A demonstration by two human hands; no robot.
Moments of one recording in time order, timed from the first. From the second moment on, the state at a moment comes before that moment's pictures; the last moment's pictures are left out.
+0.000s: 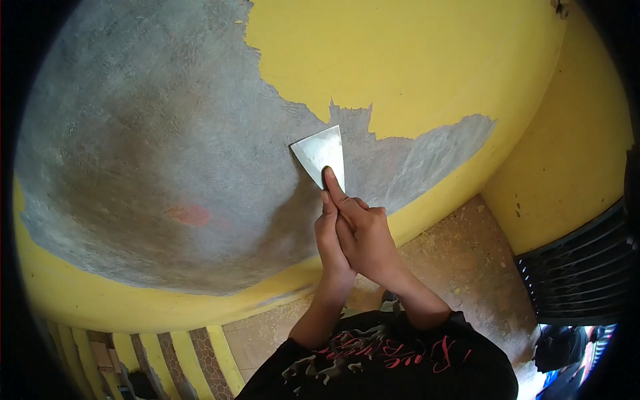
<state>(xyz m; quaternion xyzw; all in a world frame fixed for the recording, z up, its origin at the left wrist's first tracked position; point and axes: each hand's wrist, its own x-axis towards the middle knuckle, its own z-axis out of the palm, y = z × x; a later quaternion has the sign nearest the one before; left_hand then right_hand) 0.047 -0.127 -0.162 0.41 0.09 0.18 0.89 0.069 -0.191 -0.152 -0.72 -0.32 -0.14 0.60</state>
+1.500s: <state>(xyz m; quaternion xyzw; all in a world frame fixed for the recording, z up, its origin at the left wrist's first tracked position) -0.056 -0.111 -0.242 0.58 -0.03 0.08 0.81 -0.016 -0.230 -0.210 -0.62 -0.09 0.06 0.78</state>
